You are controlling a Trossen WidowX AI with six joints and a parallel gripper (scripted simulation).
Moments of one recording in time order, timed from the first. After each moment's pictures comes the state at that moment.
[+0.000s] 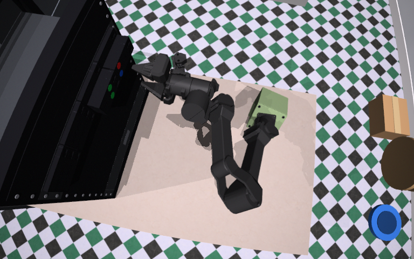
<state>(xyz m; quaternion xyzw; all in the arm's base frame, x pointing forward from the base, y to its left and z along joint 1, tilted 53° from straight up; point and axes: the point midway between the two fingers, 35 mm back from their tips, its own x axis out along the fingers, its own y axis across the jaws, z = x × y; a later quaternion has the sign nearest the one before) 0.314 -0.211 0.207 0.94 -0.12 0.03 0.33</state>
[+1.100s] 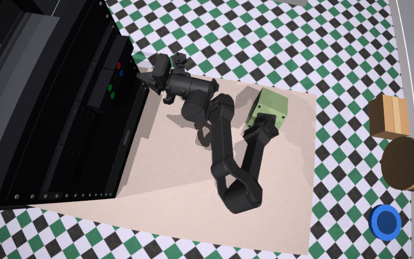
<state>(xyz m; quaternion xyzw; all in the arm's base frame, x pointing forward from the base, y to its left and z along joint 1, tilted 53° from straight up) 0.314 -0.211 0.207 0.94 -0.12 0.03 0.33</state>
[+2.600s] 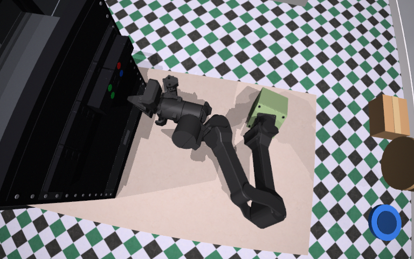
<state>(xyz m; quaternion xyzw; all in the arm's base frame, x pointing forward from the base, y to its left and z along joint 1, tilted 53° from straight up) 0.319 -0.165 0.257 0.94 -0.12 0.03 0.33</state>
